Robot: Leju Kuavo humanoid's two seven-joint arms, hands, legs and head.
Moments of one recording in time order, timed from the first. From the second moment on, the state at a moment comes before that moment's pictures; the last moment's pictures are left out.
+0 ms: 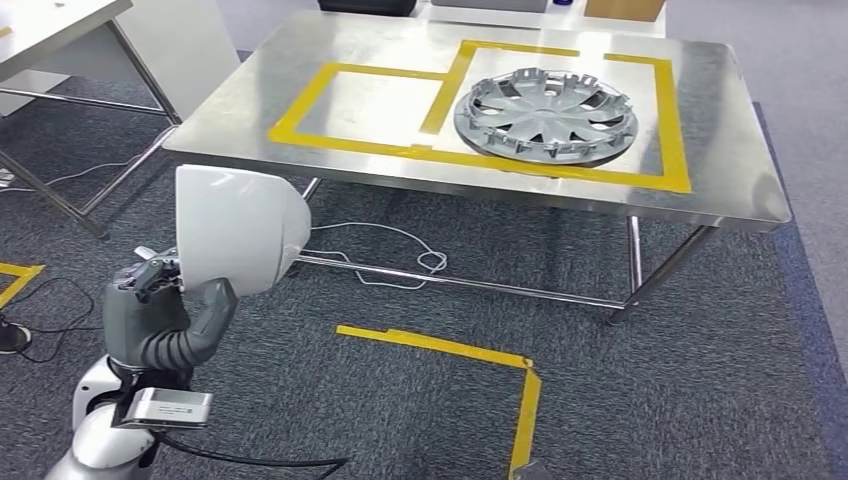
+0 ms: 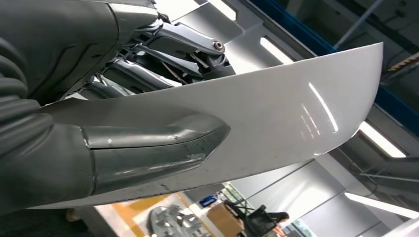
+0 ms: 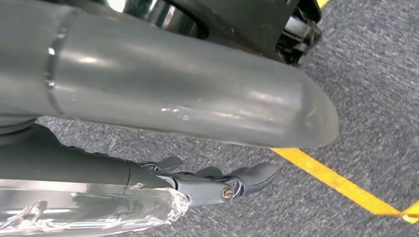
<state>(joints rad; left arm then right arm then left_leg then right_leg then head) -0.08 0.08 -0.51 -1.79 -0.21 0.26 -0.53 0.02 0.16 -0.03 -0.25 0.39 -0.25 -0.40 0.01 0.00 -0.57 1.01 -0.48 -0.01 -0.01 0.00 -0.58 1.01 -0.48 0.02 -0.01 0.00</state>
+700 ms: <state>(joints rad) -0.08 0.08 -0.51 -1.79 -0.22 0.28 -0.52 0.02 0.16 -0.03 -0.24 0.37 -0.25 -0.39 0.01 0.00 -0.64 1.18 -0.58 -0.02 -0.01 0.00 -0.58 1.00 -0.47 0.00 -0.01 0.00</state>
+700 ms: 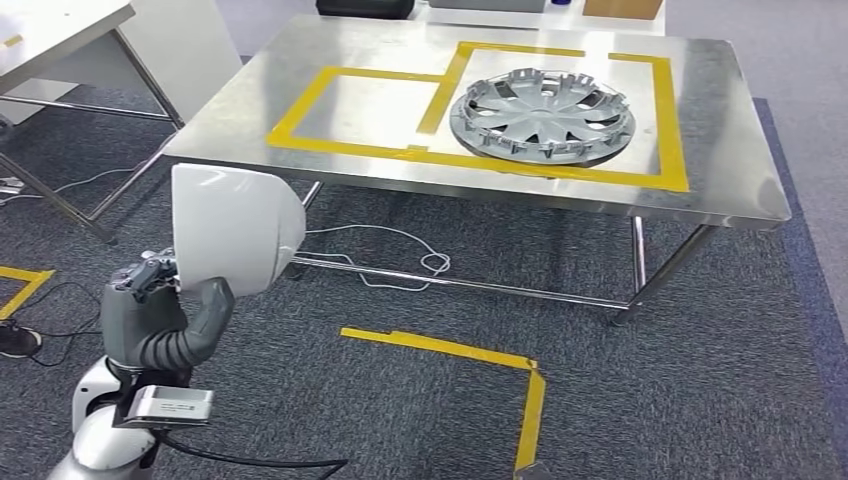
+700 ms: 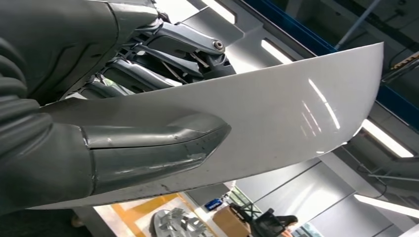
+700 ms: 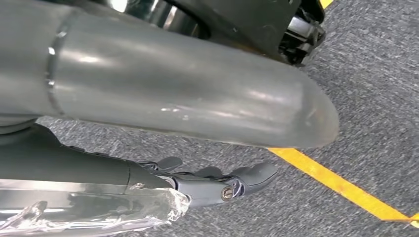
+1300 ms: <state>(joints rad) -0.08 0.08 -0.49 -1.79 -0.22 0.30 -0.52 0.02 0.16 -0.03 -0.23 0.37 -0.25 -0.37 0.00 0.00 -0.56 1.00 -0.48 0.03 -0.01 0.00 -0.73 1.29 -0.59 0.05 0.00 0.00</state>
